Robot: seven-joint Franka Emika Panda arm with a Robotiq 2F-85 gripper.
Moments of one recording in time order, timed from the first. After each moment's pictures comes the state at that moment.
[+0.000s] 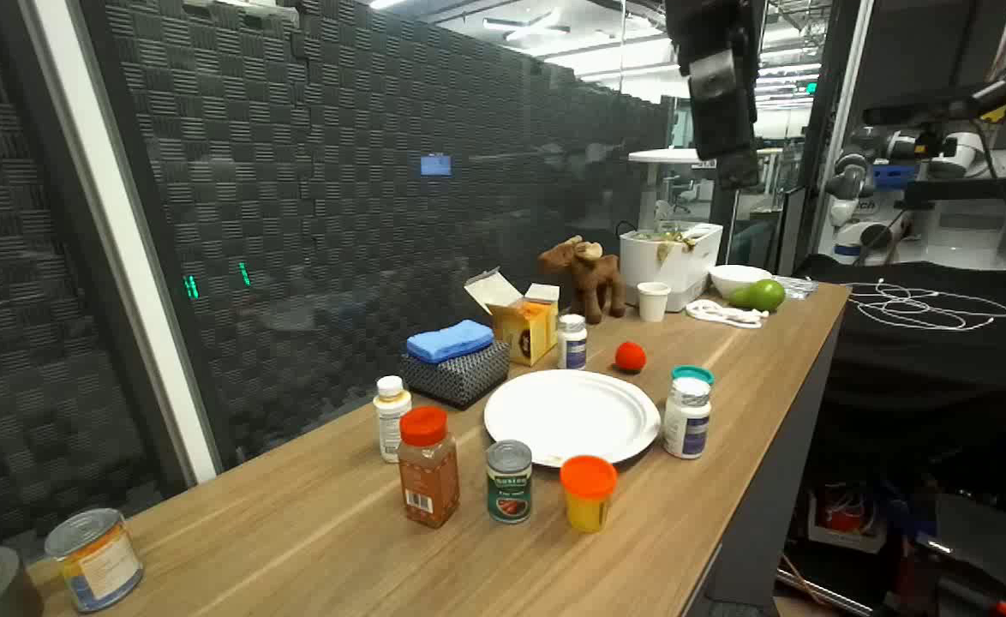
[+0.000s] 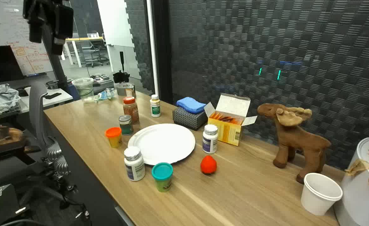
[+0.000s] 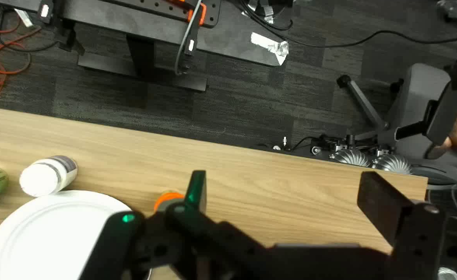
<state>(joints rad) 0.18 -0.26 0.08 -2.08 0.25 1.56 -0.01</state>
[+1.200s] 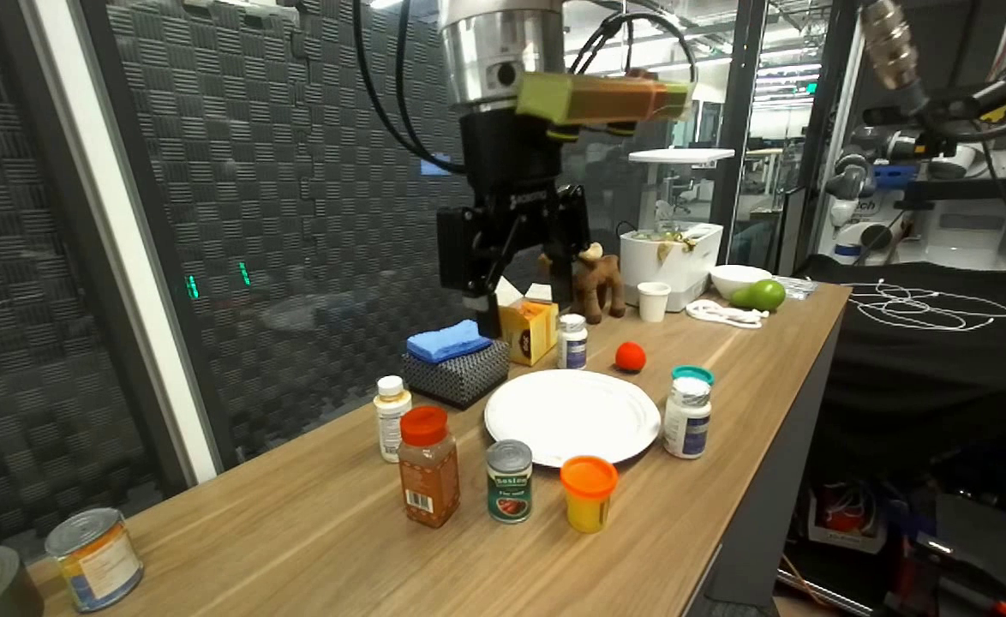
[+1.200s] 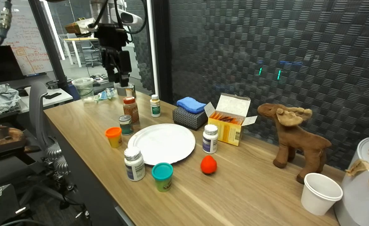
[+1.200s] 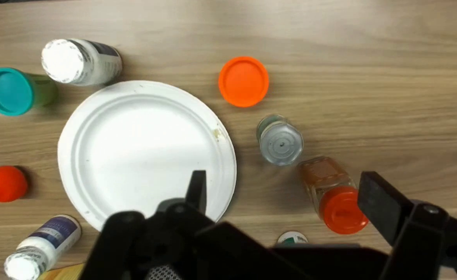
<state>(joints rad) 0.16 0.11 0.15 -1.96 -0.06 1.99 0.37</state>
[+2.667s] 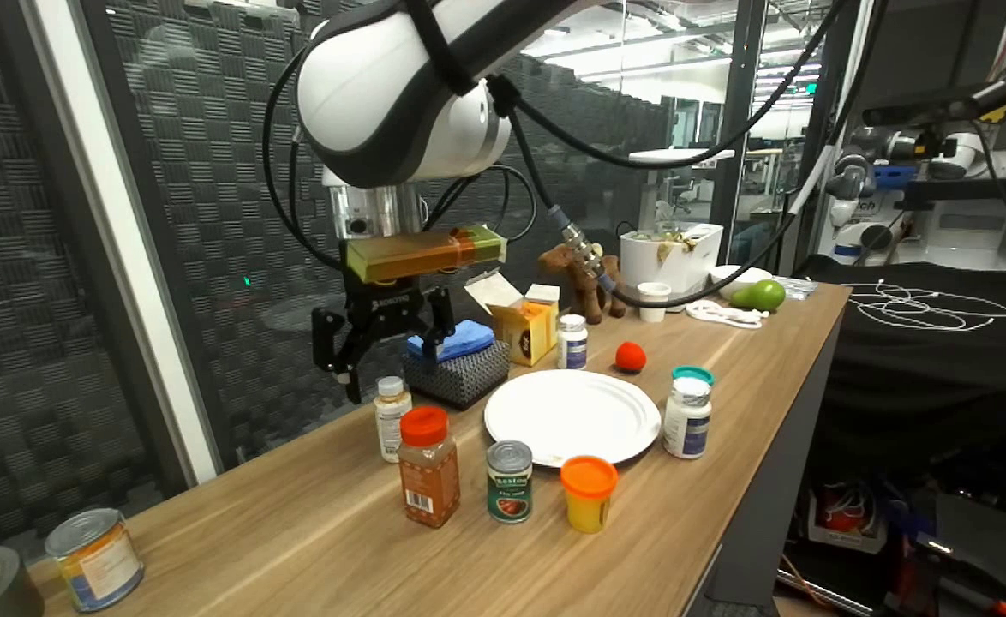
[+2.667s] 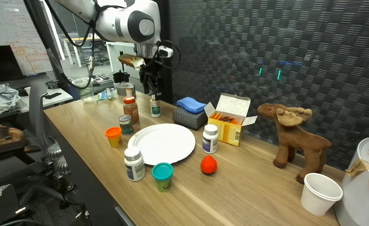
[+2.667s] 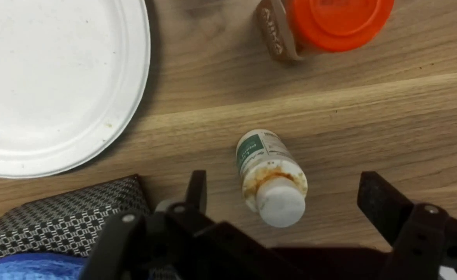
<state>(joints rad) 0.21 0.66 0.09 -1.42 -0.05 2.07 0.42</state>
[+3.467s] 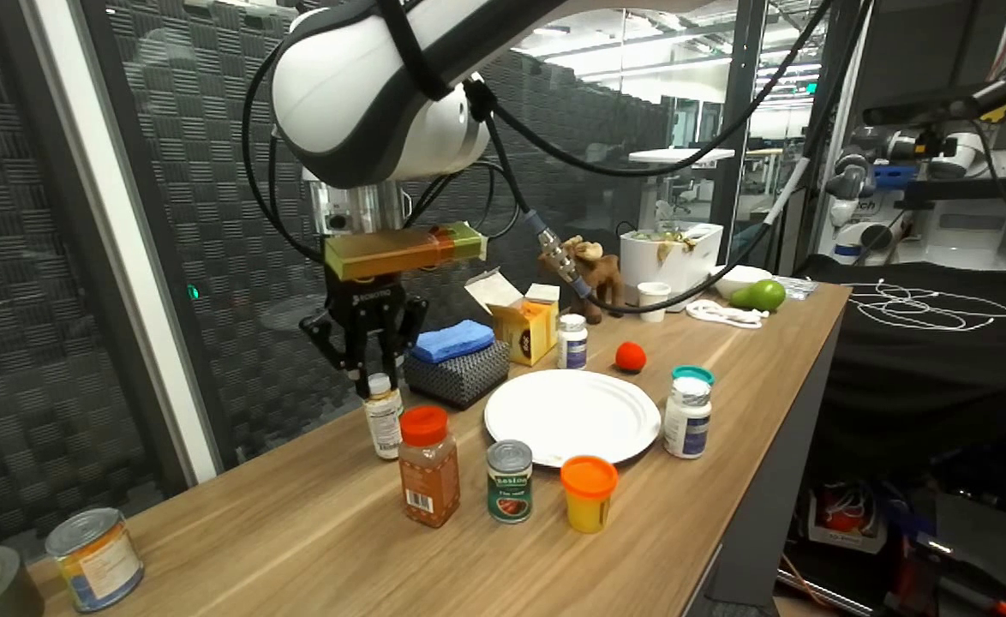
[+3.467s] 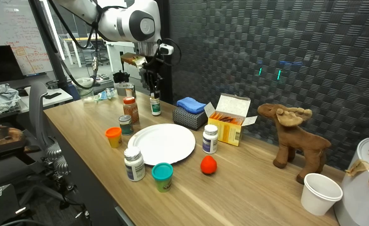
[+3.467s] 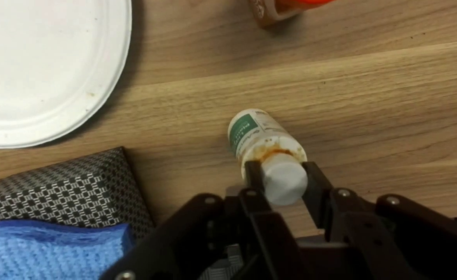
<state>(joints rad) 0.25 0.70 0.06 -1.34 -0.05 2.07 0.43</state>
